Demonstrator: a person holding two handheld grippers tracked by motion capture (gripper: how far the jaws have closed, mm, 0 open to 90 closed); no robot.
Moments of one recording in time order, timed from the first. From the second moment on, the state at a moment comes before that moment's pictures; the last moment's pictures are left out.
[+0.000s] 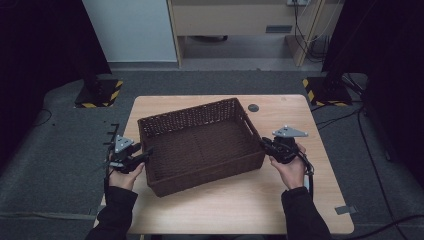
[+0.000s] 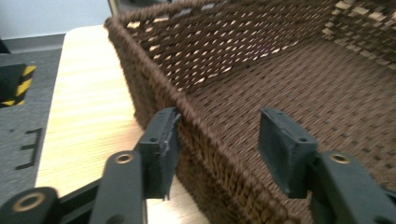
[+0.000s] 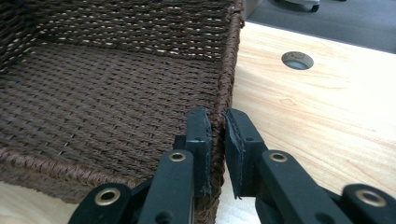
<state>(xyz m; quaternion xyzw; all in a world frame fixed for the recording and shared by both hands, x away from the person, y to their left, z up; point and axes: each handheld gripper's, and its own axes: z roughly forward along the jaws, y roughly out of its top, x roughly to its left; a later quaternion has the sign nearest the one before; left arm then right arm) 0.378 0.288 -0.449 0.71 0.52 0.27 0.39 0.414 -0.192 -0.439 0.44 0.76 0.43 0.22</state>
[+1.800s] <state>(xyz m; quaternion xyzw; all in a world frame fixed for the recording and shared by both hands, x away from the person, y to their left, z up) 0.386 0.301 -0.452 0.73 0.52 0.25 0.37 0.409 -0.174 -0.444 0.42 0.75 0.46 0.22</state>
